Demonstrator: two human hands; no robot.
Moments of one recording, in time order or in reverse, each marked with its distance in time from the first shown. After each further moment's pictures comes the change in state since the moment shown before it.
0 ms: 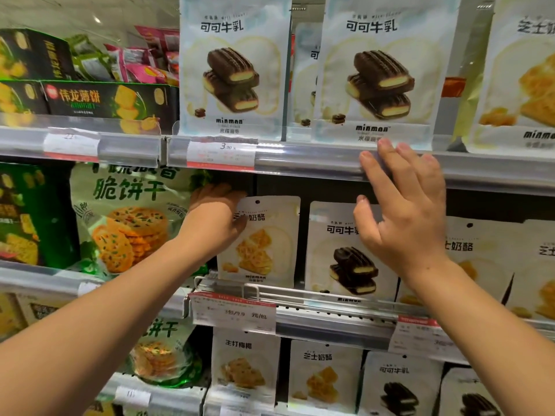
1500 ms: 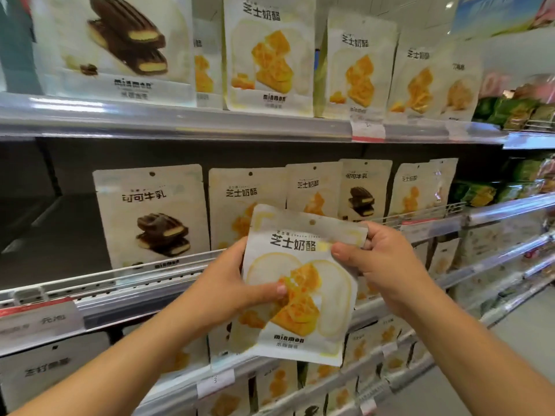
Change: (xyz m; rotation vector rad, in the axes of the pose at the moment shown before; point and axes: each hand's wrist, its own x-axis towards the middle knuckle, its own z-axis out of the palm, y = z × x) left_hand -0.121 0.256 0.020 -1.522 -0.767 0.275; right_hand -0.114 0.063 -0.241 0.763 -0.284 1.337
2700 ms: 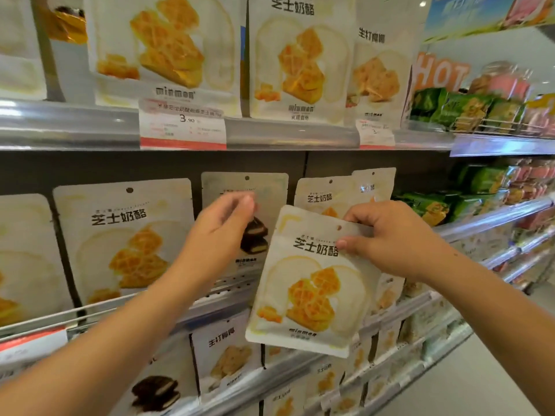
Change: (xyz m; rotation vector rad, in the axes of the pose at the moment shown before) left_hand 0.287 0.002 0.199 0.138 0.318 0.154; right_hand 0.174 0.005 -0.295 -1.053 -0.139 -0.167
